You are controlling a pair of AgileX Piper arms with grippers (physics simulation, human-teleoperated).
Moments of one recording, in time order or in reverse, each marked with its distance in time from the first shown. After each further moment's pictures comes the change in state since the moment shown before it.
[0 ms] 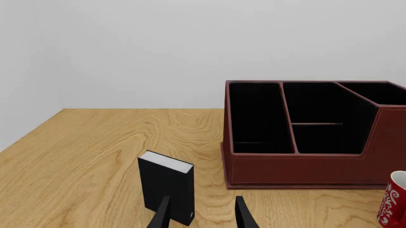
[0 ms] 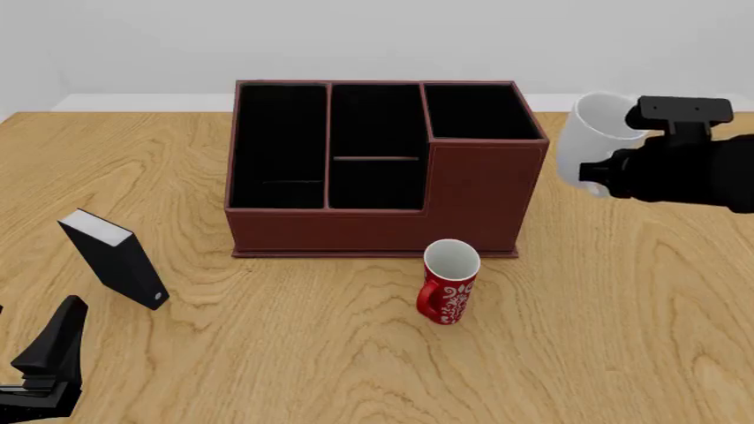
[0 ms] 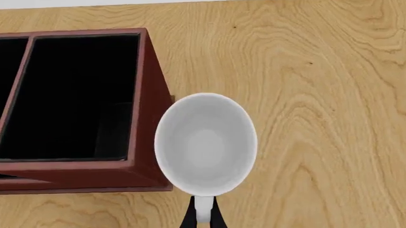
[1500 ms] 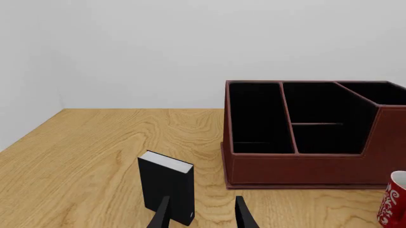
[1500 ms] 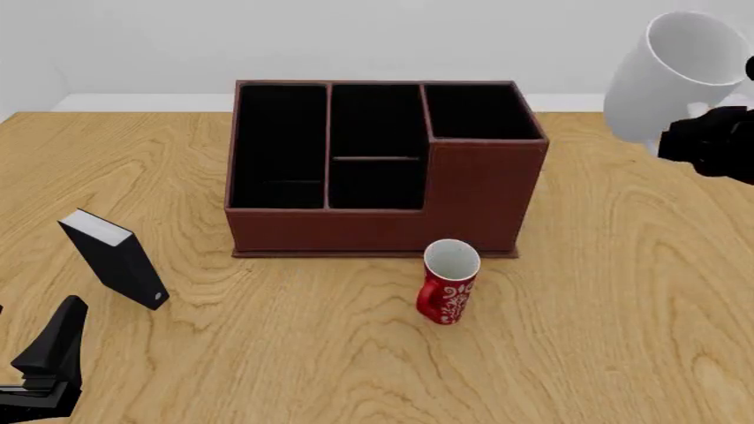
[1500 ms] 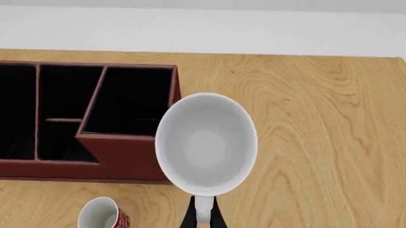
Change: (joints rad) left arm 0.000 0.000 0.000 0.000 0.000; right arm 0.022 -0.424 0.002 0.210 -0.042
